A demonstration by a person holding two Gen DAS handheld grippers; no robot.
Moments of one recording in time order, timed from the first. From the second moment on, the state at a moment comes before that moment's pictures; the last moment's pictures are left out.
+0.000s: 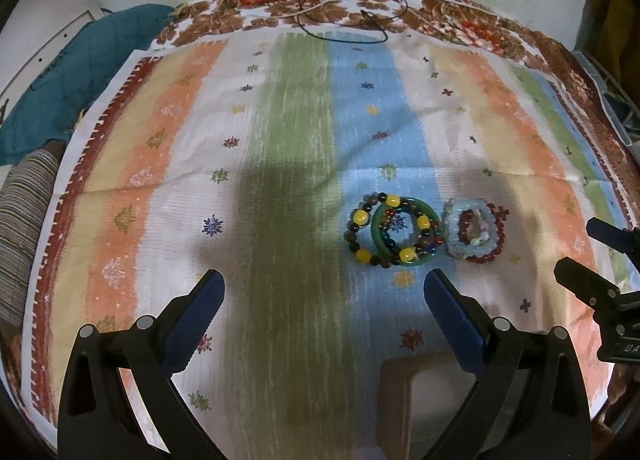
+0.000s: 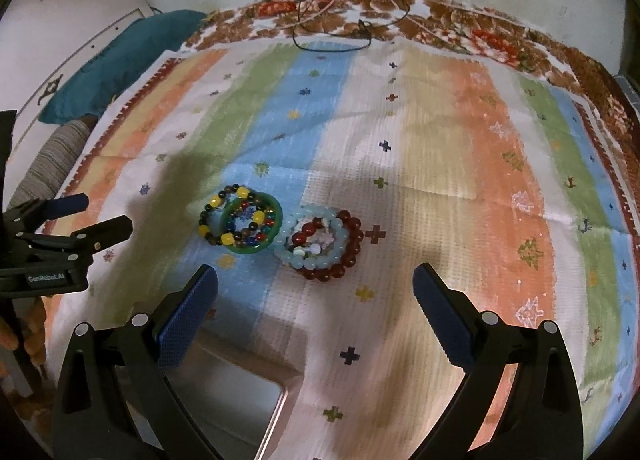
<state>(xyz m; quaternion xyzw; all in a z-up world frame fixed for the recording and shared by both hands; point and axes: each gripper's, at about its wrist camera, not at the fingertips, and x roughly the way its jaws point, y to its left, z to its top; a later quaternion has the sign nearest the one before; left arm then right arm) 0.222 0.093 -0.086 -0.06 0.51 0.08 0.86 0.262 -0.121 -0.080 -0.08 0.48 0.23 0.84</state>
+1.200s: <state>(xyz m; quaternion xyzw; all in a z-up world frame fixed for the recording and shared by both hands) 0.288 0.098 -0.154 -0.04 0.56 0.05 0.83 0.322 -0.093 -0.129 -0.12 0.52 0.21 0.82</state>
